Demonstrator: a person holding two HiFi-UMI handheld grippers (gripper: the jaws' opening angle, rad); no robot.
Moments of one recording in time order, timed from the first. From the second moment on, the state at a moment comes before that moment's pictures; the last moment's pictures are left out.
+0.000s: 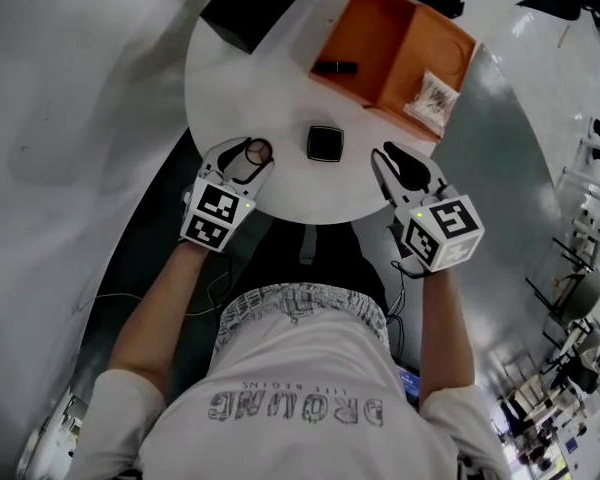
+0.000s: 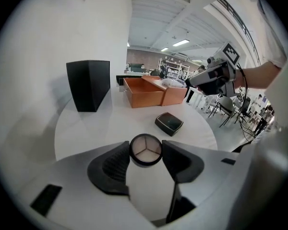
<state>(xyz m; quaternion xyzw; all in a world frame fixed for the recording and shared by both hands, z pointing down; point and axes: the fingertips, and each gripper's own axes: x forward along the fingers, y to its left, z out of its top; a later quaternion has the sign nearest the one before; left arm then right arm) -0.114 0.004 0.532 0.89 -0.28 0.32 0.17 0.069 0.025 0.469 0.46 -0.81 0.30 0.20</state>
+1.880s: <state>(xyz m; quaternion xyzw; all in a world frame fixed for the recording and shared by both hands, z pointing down) 0.093 -0.140 0.503 0.91 -0.10 0.40 0.04 0.249 -0.075 0.449 0.52 -0.78 0.32 0.12</state>
